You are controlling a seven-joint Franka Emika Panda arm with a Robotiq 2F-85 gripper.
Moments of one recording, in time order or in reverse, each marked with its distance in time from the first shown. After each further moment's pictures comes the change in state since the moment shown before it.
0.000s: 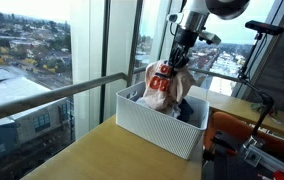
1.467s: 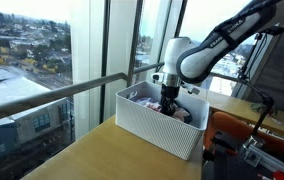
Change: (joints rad) arm -0.017 0.401 0.029 0.041 -0.001 0.163 0.017
